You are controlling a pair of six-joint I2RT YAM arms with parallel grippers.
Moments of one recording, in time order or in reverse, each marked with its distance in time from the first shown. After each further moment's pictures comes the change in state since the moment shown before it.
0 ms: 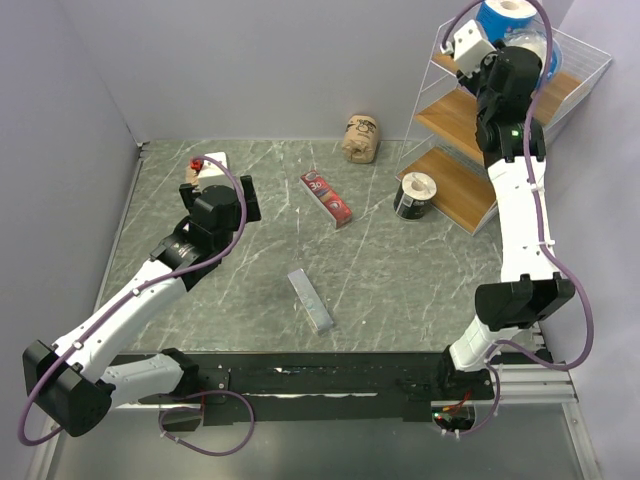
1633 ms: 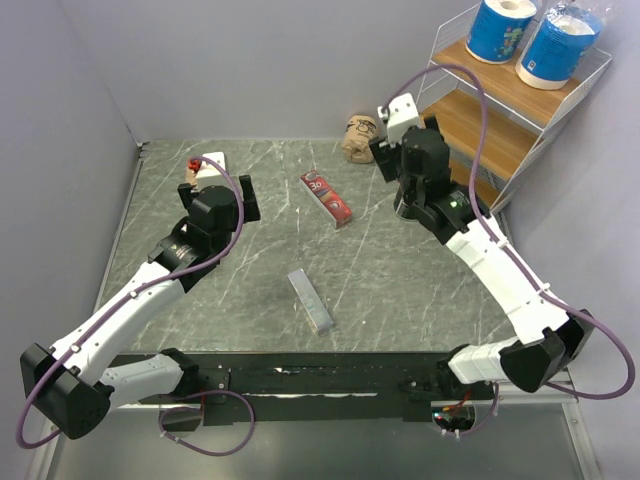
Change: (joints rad) left arm 0.000 -0.014 0.000 0.001 0.007 0.000; right arm 0.489 -0.324 -0.586 0.096 0.254 0.590
